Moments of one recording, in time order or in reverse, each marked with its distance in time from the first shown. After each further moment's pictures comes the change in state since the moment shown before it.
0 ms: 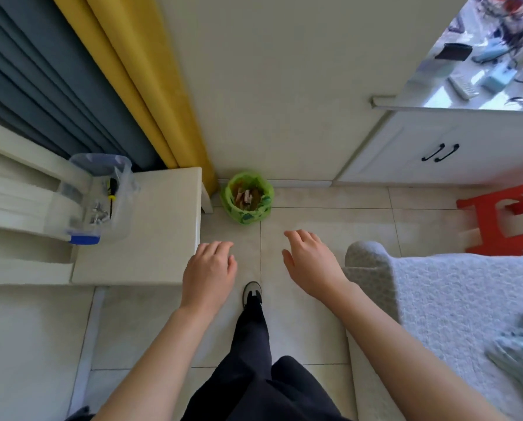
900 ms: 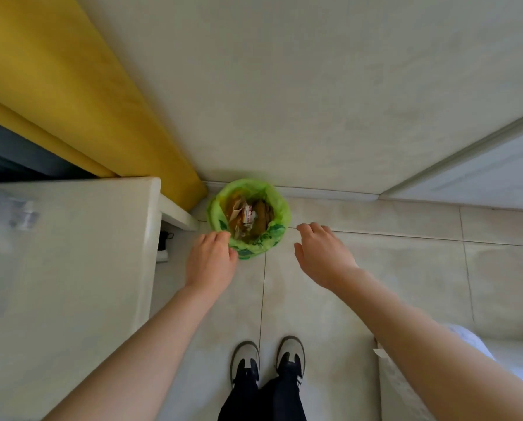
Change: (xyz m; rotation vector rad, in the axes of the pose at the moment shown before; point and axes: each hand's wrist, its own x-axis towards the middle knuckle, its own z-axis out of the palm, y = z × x) left_hand 0.312 -0.126 0.307 0.024 -0.192 -0.175; right_hand 0.383 0.167 0.186 -0.091 -0.200 0.044
